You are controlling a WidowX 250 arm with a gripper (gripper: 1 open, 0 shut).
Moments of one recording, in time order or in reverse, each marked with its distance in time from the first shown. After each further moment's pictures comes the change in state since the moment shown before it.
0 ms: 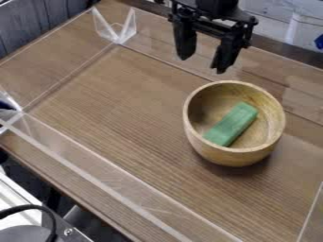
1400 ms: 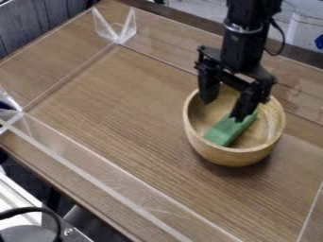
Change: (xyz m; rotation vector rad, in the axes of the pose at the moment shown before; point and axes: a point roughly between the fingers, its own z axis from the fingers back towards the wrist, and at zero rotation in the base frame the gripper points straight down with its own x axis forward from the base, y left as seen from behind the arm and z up) arm 0.000 -0.047 -0.056 -0.009 0.040 -0.177
